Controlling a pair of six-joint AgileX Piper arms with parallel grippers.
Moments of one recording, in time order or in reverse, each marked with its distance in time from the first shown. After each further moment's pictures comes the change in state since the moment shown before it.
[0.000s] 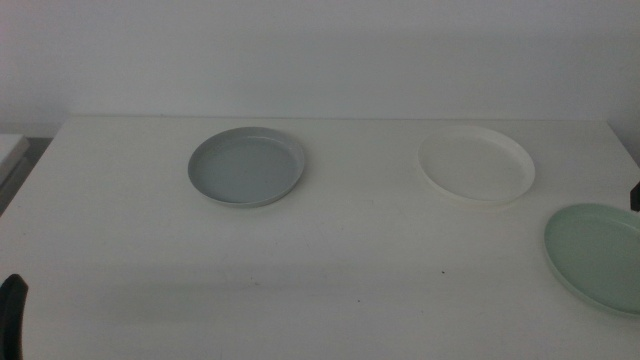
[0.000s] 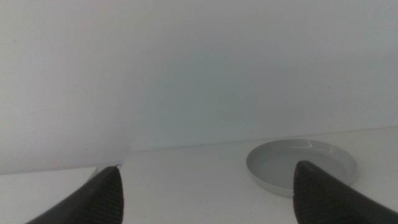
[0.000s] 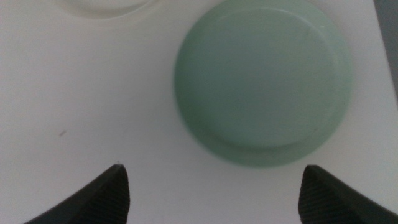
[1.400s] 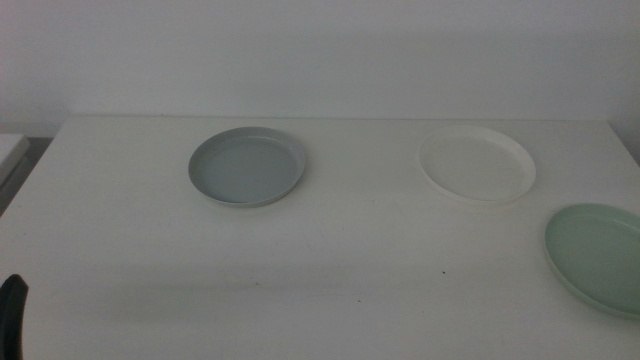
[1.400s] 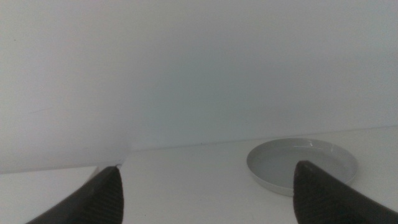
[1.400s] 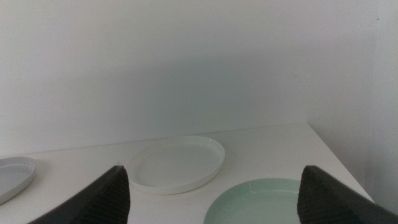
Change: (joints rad) left arm 0.000 0.000 0.000 0.000 0.002 0.000; right arm 0.032 -1.206 1.044 0.003 -0.931 -0.041
